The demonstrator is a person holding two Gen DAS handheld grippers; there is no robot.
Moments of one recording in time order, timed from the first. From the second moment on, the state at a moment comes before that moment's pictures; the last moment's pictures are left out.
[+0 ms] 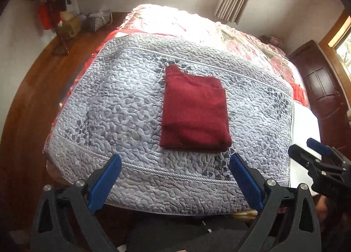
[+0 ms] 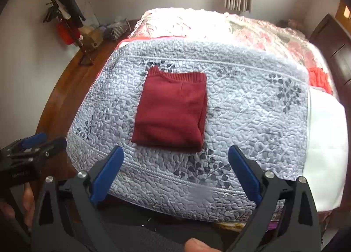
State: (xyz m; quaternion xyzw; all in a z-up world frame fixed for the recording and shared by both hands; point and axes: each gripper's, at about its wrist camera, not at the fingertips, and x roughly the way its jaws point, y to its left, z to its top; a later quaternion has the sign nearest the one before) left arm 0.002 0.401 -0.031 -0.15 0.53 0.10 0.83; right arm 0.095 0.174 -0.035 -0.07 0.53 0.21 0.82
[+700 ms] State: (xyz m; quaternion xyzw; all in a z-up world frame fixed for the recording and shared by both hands) left arm -0.028 0.373 0.040 -0.11 0.49 0.10 0.86; right arm 0.049 0.169 0.051 -0.10 0.47 0.17 0.86
